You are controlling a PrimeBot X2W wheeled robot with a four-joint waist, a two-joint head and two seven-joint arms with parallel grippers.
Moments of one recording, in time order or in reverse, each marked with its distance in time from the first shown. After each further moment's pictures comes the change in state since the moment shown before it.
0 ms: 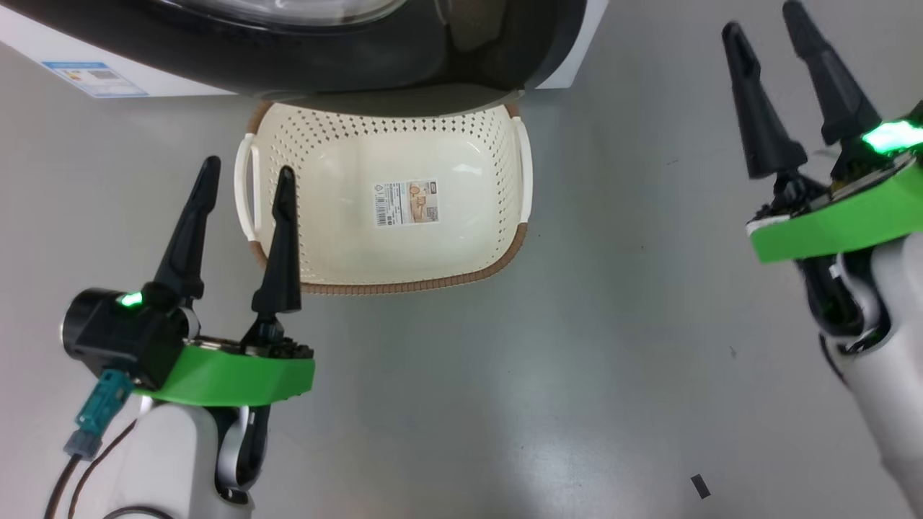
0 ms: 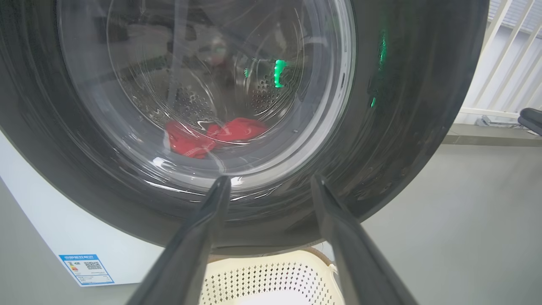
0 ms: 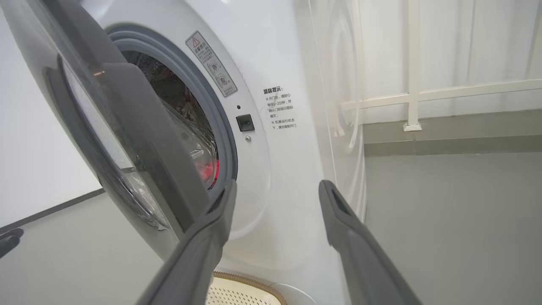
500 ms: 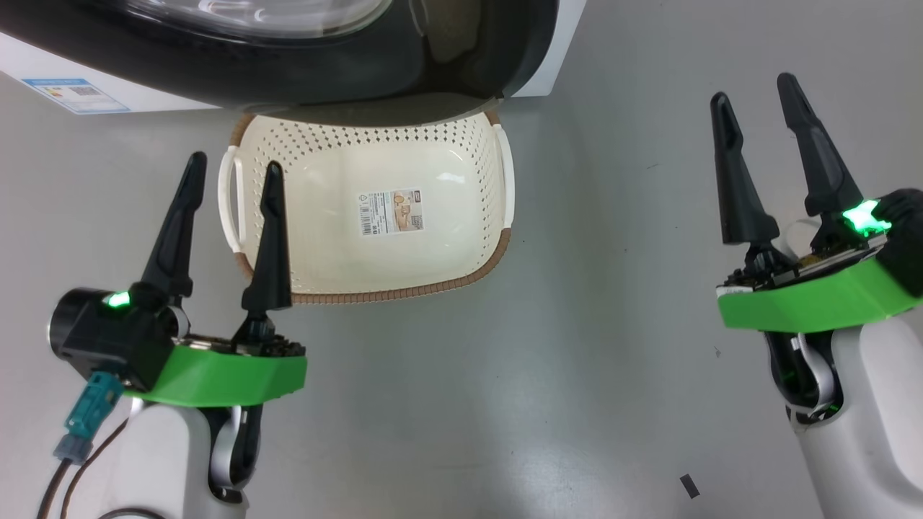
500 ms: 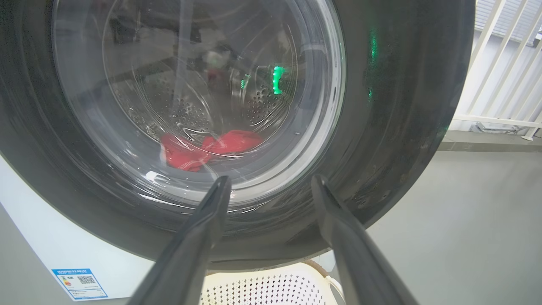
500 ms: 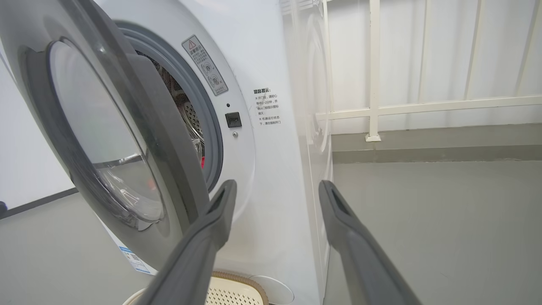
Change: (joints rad) left arm 0.002 0.000 0.020 -0.016 0.011 0.000 0.000; right arm 0.224 0.223 -0.209 -0.138 -0.325 0.000 0.000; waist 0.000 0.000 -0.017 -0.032
